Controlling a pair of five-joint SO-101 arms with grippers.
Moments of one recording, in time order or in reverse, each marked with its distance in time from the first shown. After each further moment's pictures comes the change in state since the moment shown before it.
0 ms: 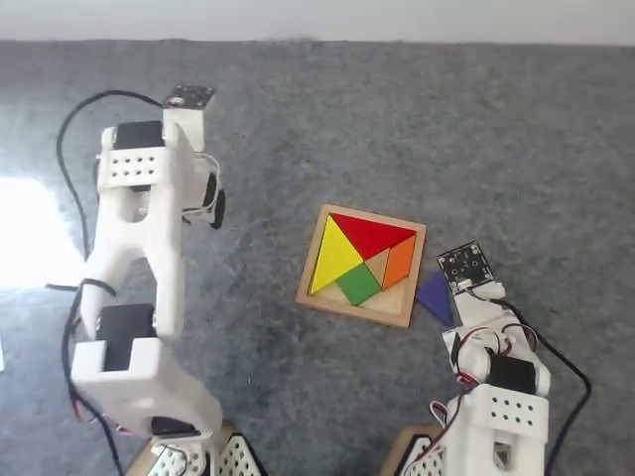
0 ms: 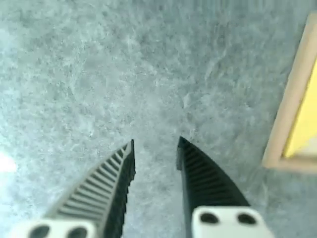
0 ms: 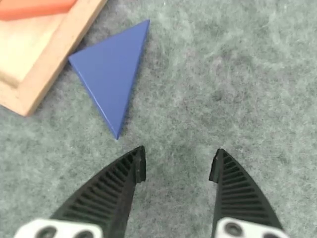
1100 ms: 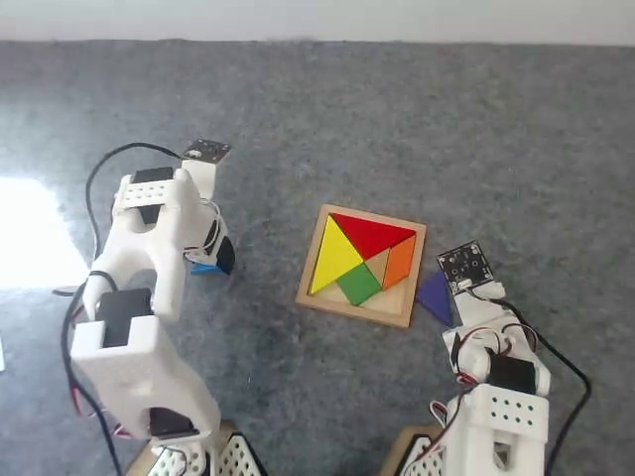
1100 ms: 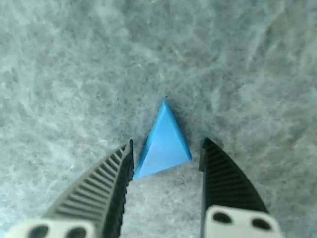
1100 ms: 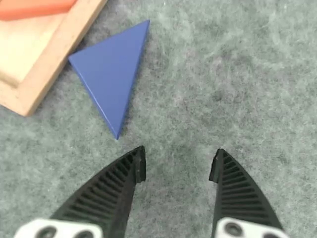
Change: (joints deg) left arm -2.6 6.4 18.9 -18.0 -13.2; right arm 0.0 0.0 0.0 0.0 0.0
